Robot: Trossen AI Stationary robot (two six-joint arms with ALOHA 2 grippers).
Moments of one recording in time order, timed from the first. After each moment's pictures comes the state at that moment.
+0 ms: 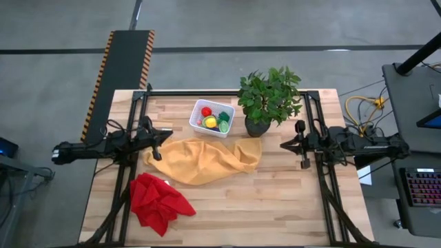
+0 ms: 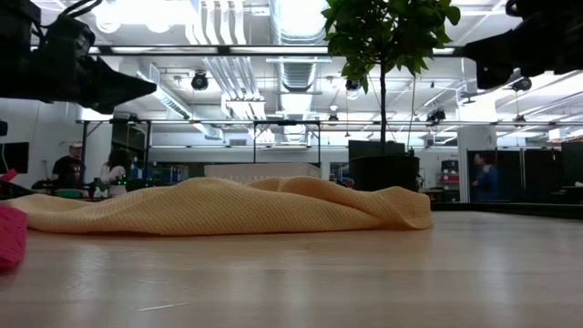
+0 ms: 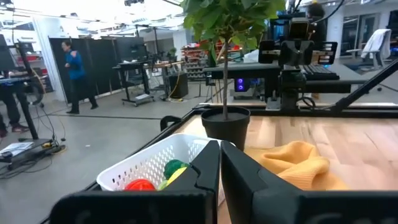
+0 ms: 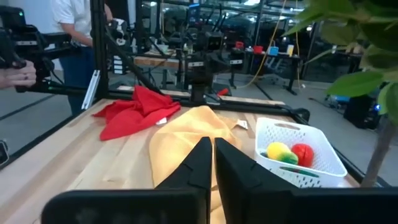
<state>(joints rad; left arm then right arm) 0.04 0.04 0.01 0.06 -0.32 0.11 0.02 0.16 0.17 -0.03 -0.03 -0.10</state>
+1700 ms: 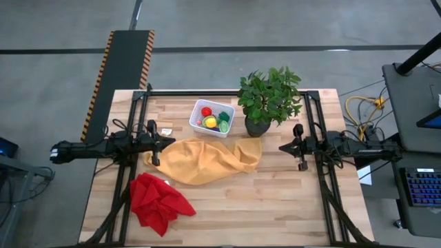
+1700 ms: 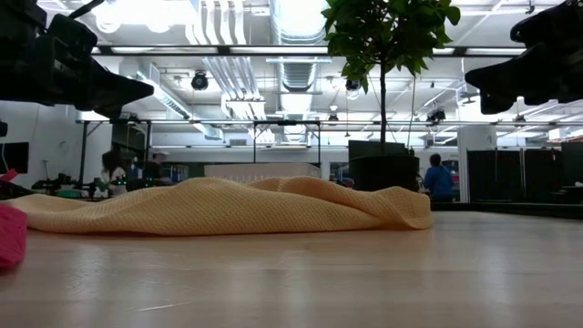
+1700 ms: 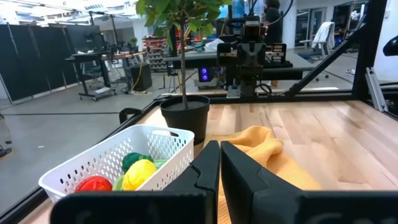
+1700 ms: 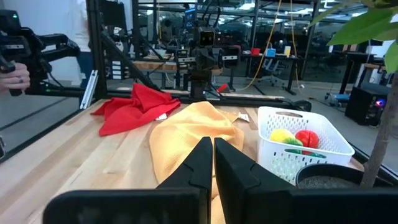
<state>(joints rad) 0.04 0.09 0.00 0.04 -0.16 0.09 0.01 0.01 0.01 0.01 -0.02 -0.06</state>
